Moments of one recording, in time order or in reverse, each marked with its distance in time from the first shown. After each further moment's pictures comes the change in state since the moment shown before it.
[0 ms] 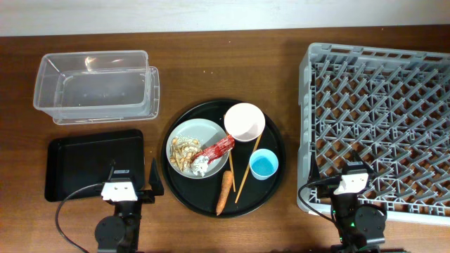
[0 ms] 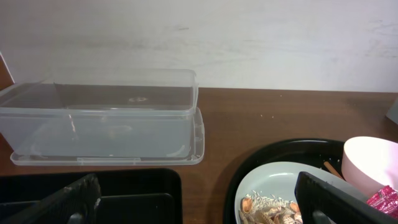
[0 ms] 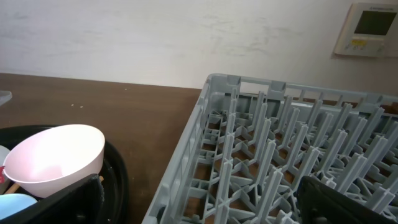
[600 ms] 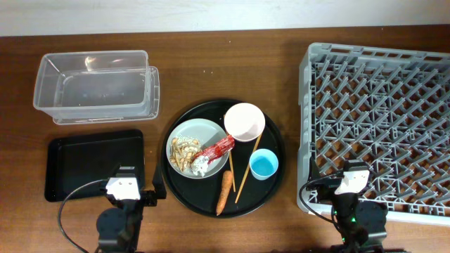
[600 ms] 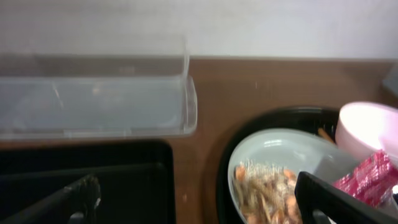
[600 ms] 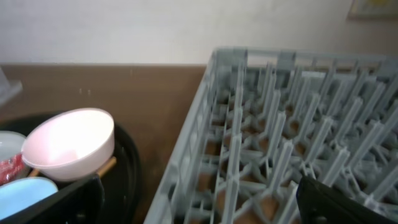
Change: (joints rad) left arm 0.000 0.096 0.040 -0.082 0.038 0.000; right arm 0.000 0.061 0.079 -0.137 -0.015 0.082
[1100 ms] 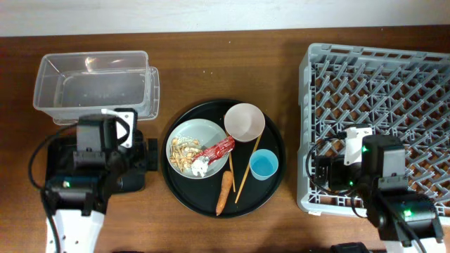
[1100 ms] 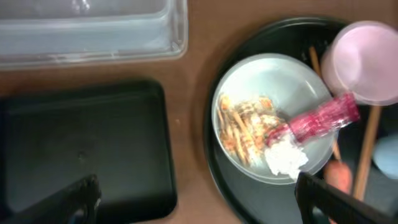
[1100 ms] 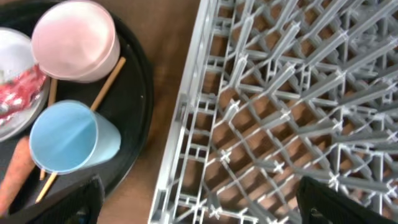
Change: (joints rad) left arm 0.000 0.941 1.021 -0.828 0.064 0.003; right arm 0.001 0.760 0.822 -0.780 -0.034 0.002
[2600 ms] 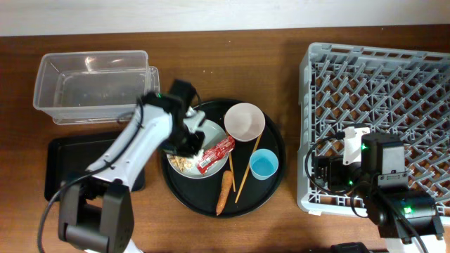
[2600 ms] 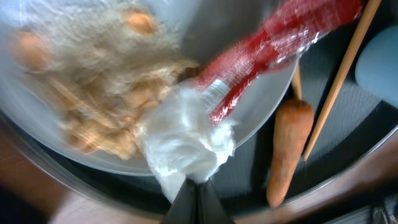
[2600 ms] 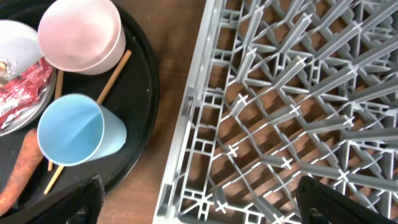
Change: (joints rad) left arm -0.273 0.742 0.323 -0.210 0.156 -0.004; right arm 0.000 0.013 0.008 -0.018 -0.021 0.001
